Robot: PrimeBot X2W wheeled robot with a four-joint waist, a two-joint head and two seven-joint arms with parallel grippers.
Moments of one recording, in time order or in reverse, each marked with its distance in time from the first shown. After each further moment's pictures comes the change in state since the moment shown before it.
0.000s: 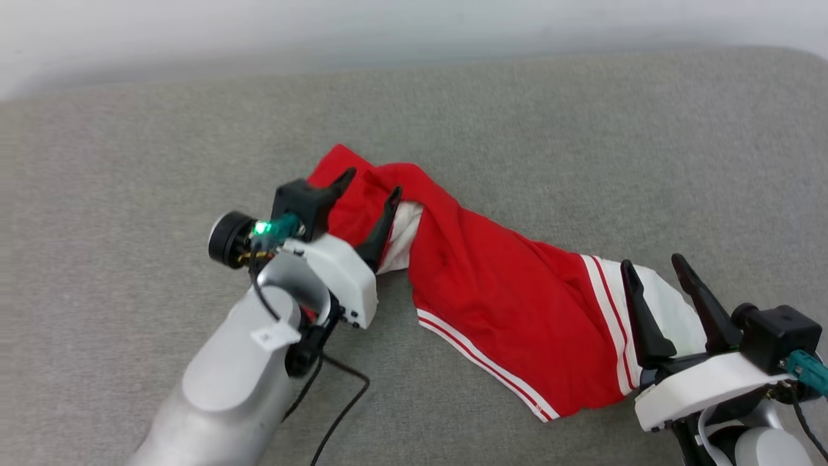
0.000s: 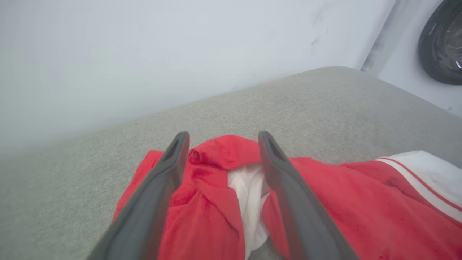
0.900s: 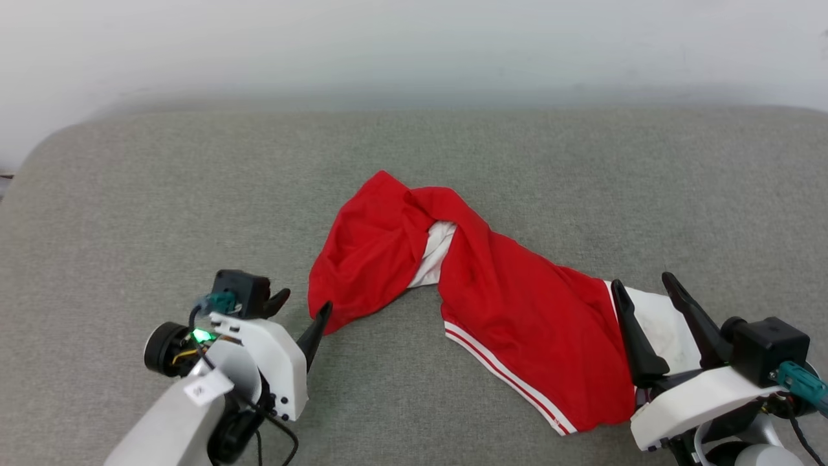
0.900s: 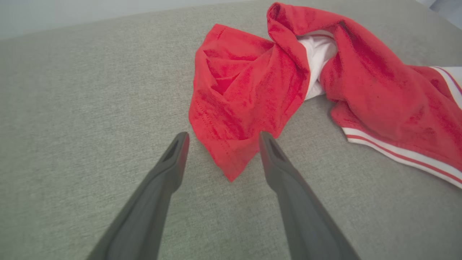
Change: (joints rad) left arm 0.322 0.183 0.057 -0.220 -0.133 0.060 0.192; right arm 0.064 0.000 0.016 -0.062 -0.011 0.000 0.073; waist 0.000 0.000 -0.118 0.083
